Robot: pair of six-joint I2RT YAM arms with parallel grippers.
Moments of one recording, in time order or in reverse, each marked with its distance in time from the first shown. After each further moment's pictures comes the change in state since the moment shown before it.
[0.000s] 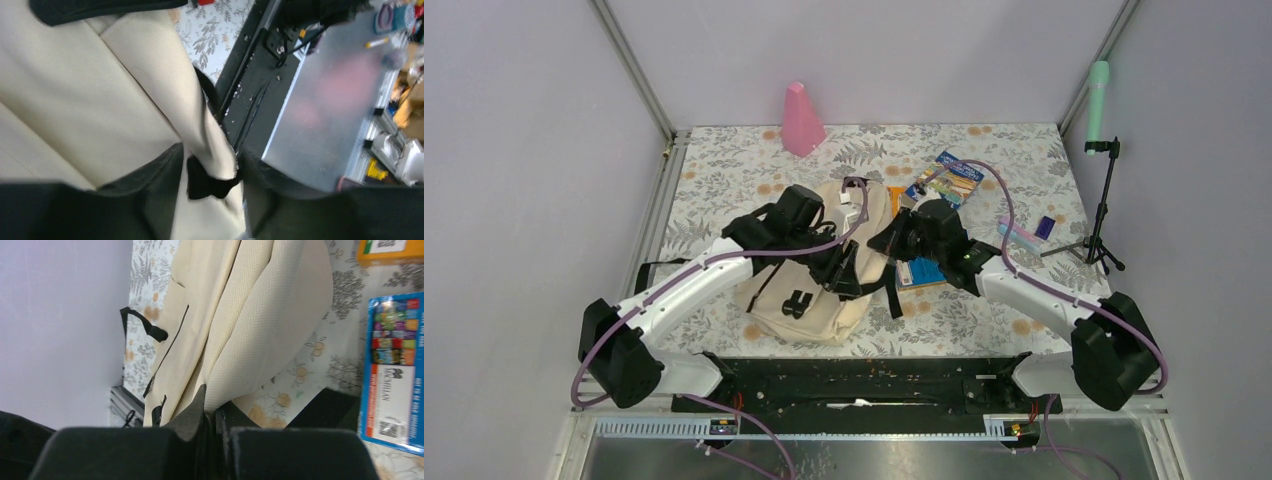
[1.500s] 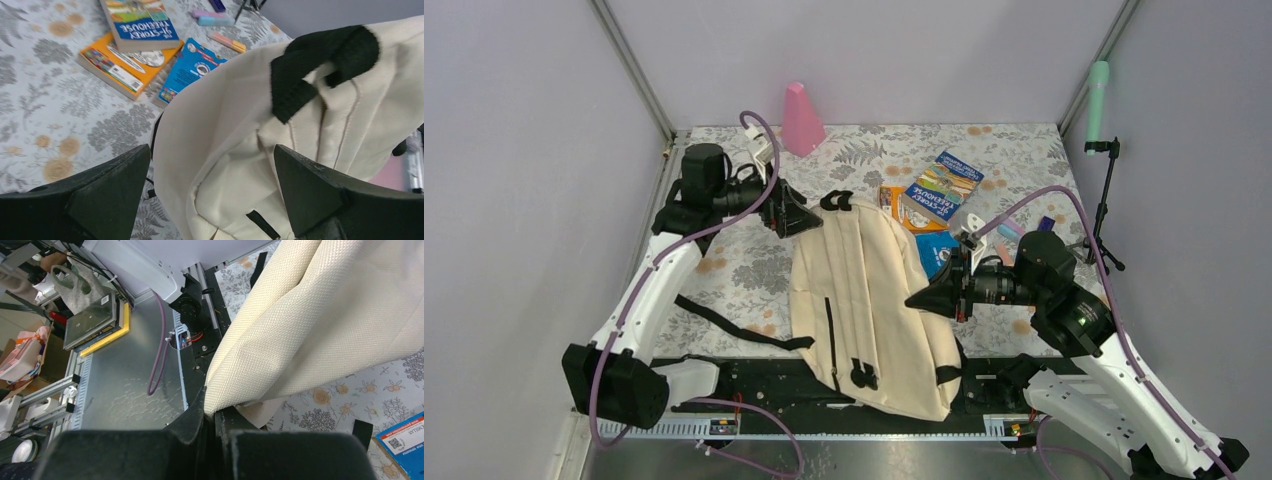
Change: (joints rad) left arm 0.492 -0.142 0.019 0.319 0.314 0.048; right arm -0.002 -0.687 0.083 -0.493 -0.632 -0.665
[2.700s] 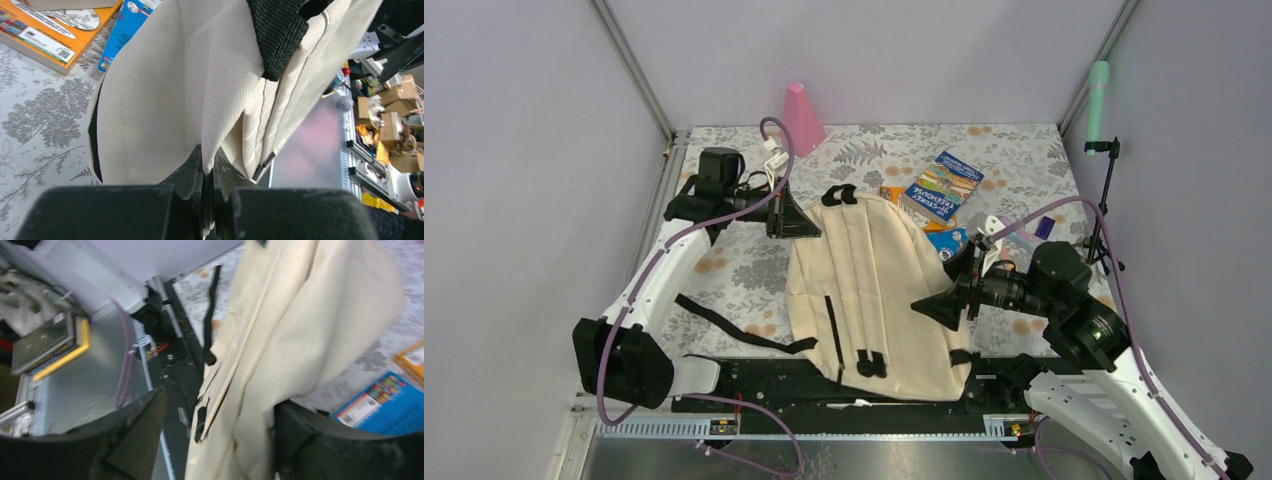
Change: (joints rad) left arm -0.017 0.129 0.023 -0.194 0.238 0.110; right arm 0.000 -0.055 0.008 -0.058 0.133 -0.032
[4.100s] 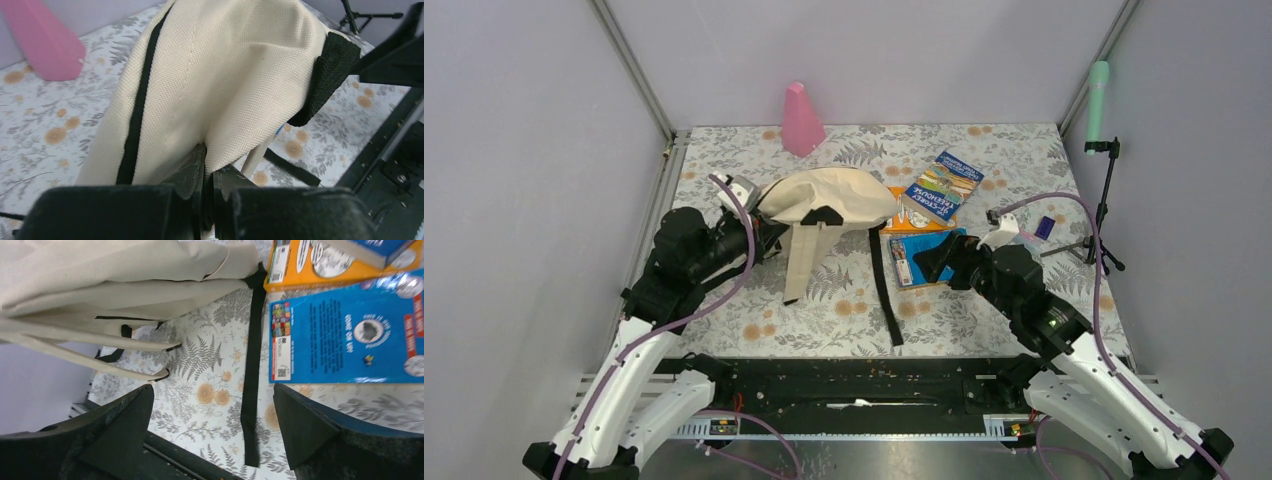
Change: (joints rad) left arm -0.135 -0.565 -0.256 0.190 -0.811 -0.060; right arm 0.000 0.035 -0.219 0.113 0.753 0.438
